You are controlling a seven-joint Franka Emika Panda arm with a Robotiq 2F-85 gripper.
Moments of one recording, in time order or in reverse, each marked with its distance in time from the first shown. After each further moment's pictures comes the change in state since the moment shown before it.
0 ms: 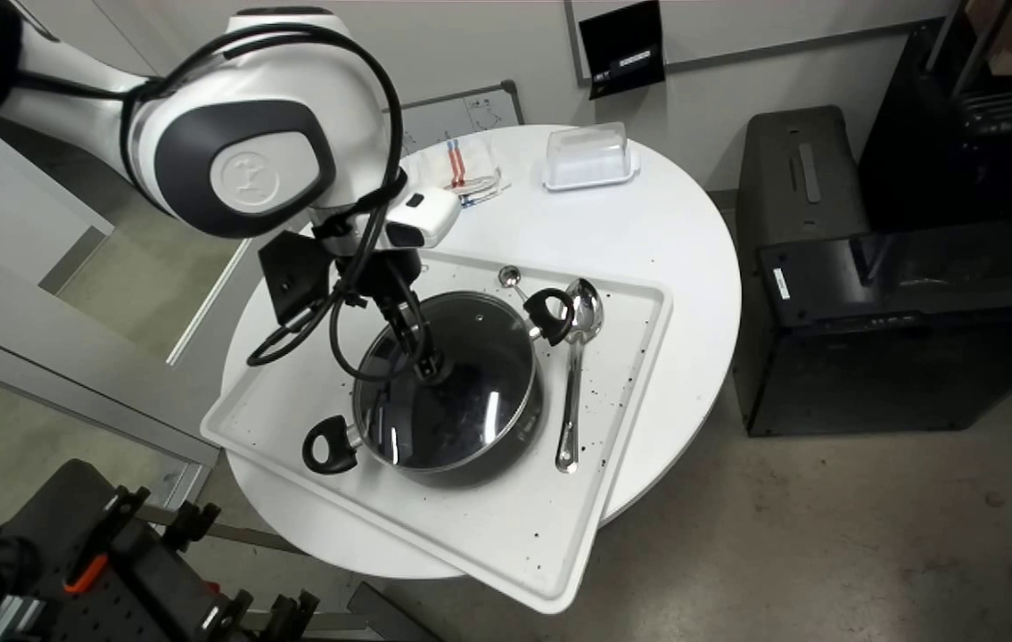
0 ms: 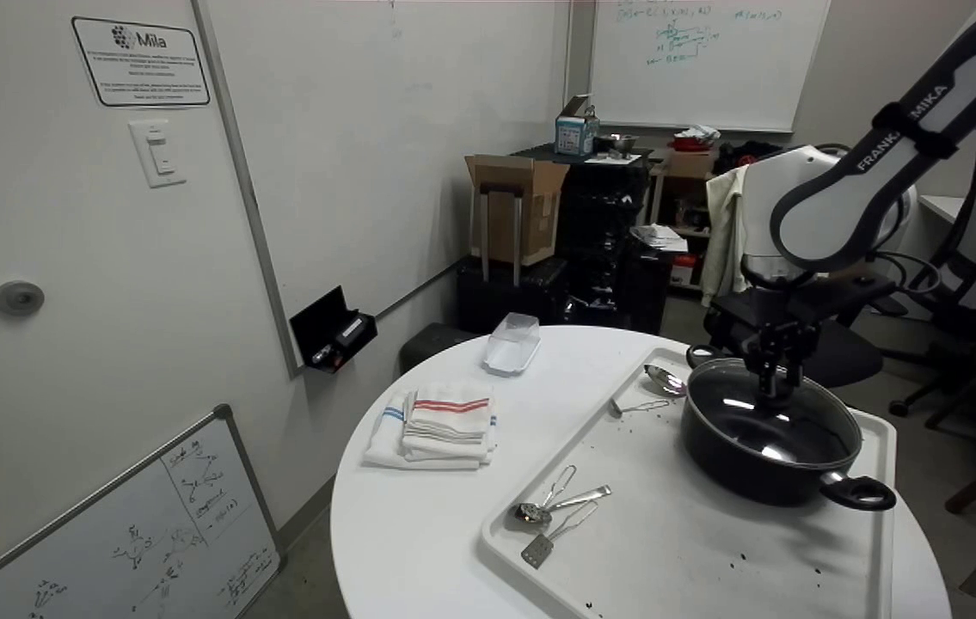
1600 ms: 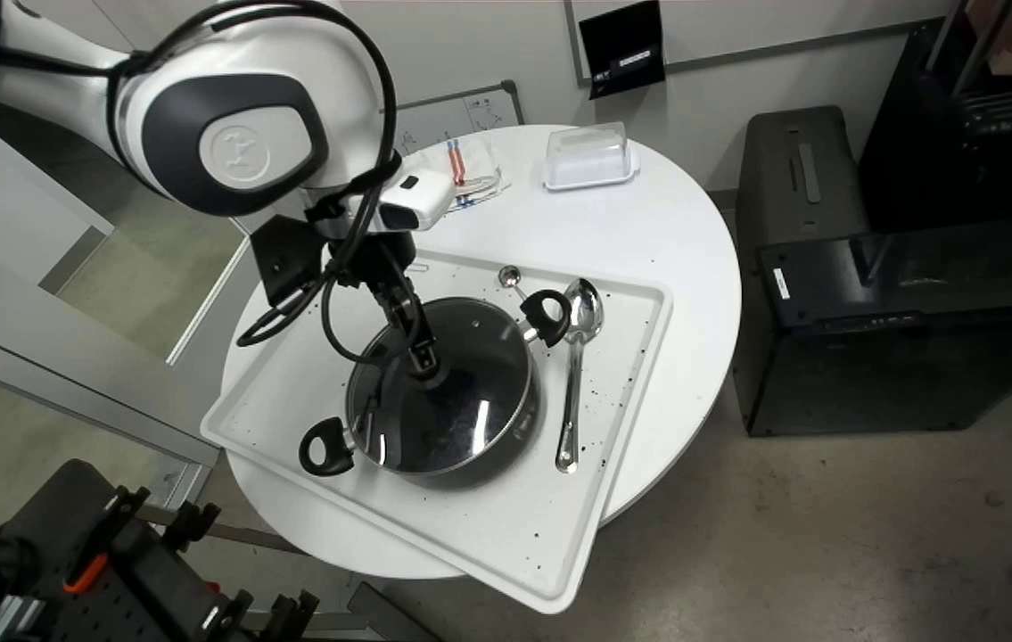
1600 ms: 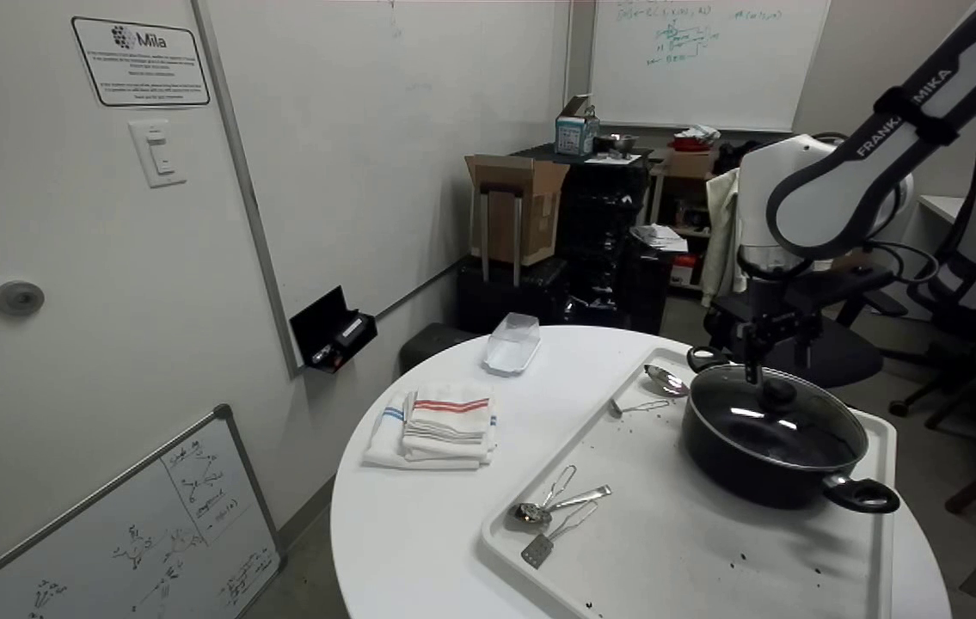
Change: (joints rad) arm 0.004 -0.022 0.004 0.015 0.000 -0.041 0.002
